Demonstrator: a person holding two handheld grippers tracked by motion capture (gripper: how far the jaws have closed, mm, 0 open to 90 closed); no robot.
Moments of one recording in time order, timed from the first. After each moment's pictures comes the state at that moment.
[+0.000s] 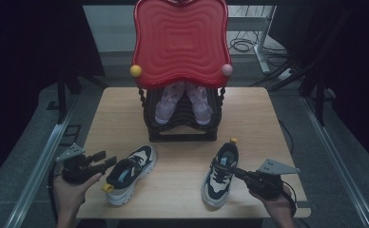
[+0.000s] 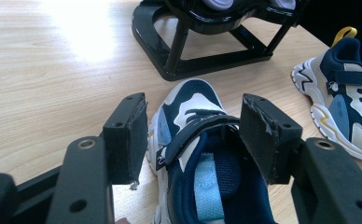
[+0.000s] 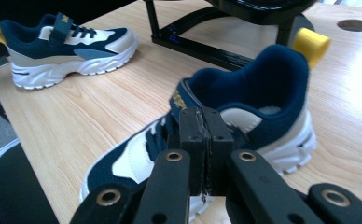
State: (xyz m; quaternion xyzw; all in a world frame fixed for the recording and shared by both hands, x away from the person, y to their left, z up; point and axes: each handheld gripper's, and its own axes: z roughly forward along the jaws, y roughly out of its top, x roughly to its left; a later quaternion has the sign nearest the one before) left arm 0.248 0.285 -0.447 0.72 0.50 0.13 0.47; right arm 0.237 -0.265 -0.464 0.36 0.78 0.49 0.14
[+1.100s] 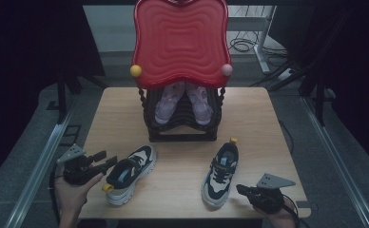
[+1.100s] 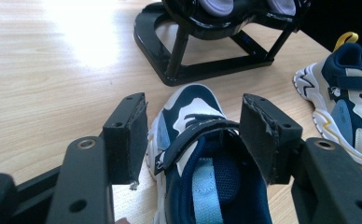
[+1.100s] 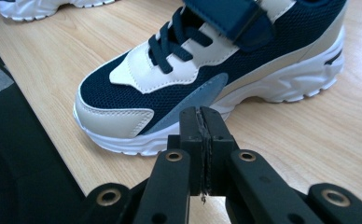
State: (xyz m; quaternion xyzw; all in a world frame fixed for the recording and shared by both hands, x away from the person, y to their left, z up) left arm 0.246 0.280 -0.450 0.71 0.49 0.14 0.48; right arm 0.215 -0.273 -0.503 0.35 0.82 0.43 0.11
